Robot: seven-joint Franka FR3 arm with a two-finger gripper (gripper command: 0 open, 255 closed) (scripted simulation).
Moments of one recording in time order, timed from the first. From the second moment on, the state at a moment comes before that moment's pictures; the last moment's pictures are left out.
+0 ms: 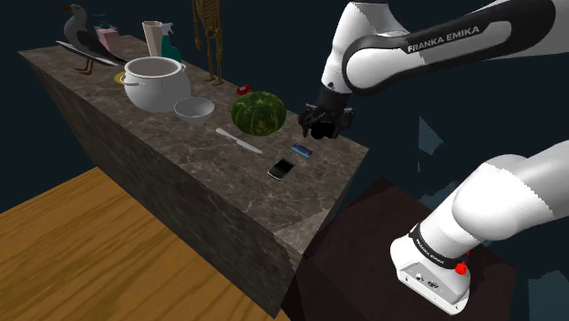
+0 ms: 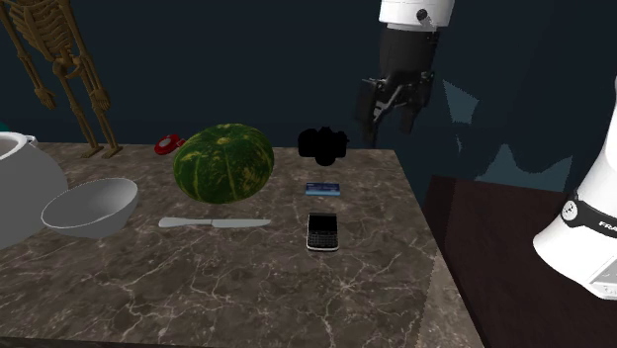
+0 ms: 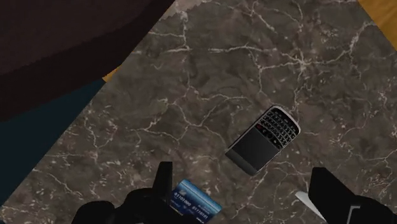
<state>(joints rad) -0.09 -0.43 0.26 -2.58 0.13 2.21 0.72</state>
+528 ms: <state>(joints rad) -0.16 -0.08 0.35 -2.52 0.08 2.49 1.08</state>
